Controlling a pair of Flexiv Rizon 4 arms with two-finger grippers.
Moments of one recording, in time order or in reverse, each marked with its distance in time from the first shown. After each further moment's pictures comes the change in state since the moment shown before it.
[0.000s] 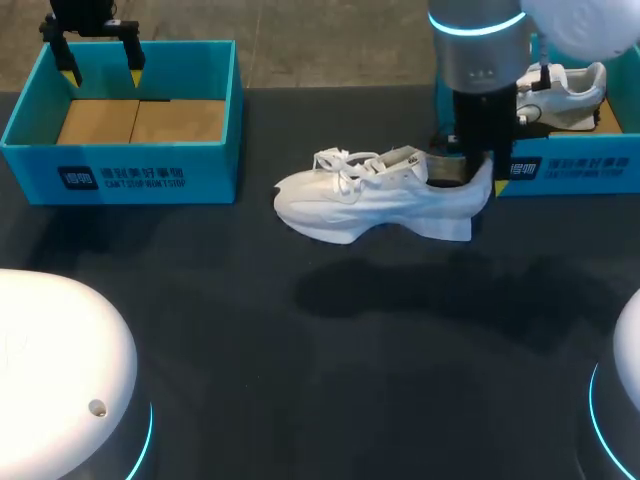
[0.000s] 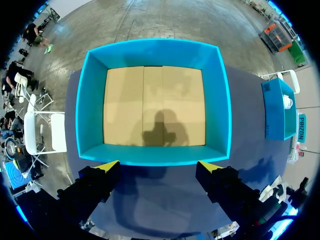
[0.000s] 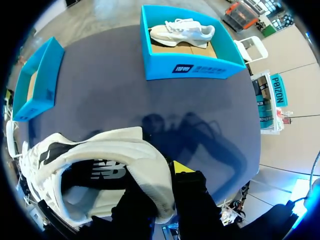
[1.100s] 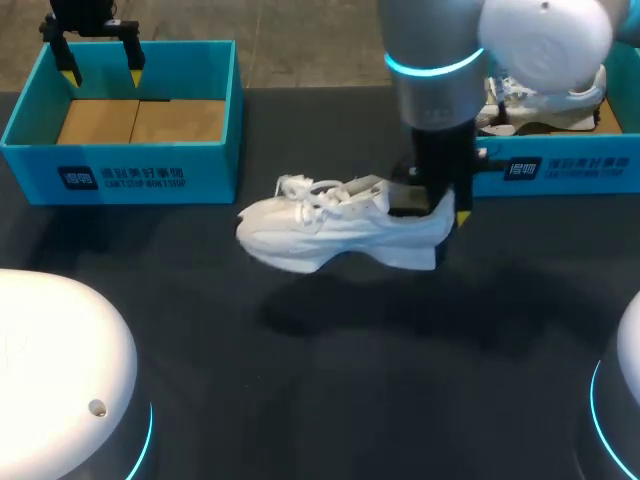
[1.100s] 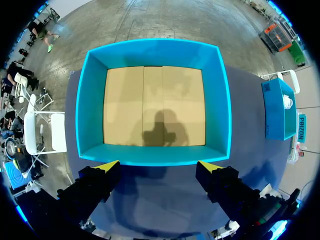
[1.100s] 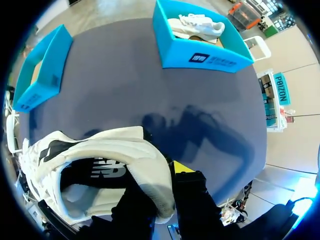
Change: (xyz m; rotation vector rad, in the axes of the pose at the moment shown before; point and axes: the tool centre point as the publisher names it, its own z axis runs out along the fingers) left arm 0.000 0.000 0.000 0.000 0.000 0.000; right arm 0.052 -0.045 0.013 0.004 0.013 -0.015
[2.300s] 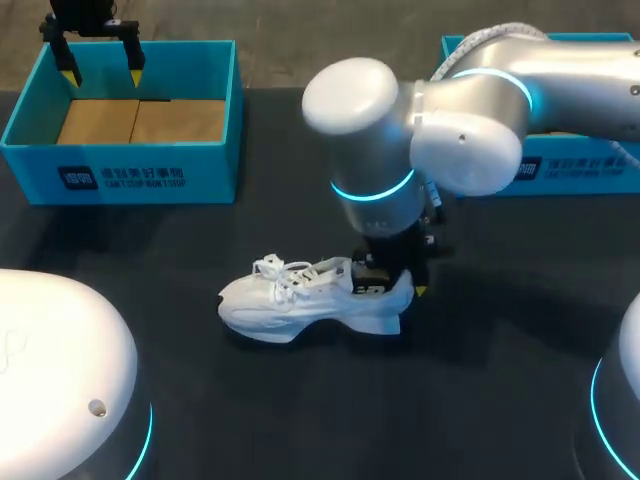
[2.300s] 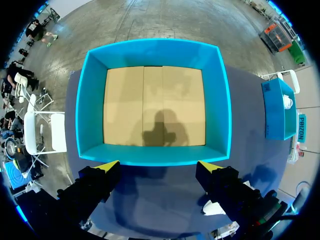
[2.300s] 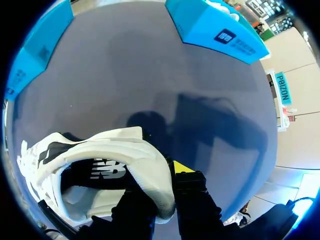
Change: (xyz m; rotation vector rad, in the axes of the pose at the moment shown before) left arm 0.000 0.000 0.000 0.000 0.000 0.000; right arm 0.060 -0.030 0.116 -0.046 -0.051 0.001
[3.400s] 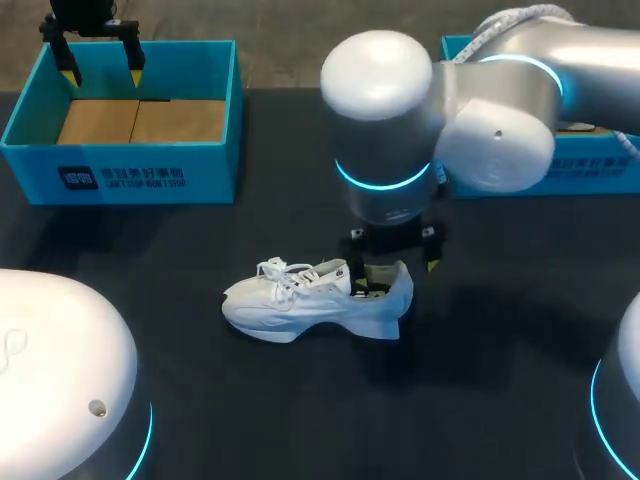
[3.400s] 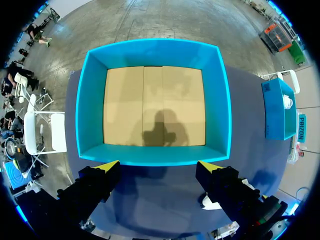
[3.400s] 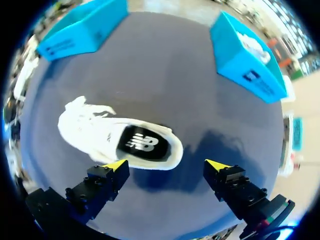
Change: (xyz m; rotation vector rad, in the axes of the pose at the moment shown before) left arm 0.000 0.000 0.000 0.000 0.000 0.000; right arm 0.011 -0.006 -0.066 -0.127 0.156 -0.359
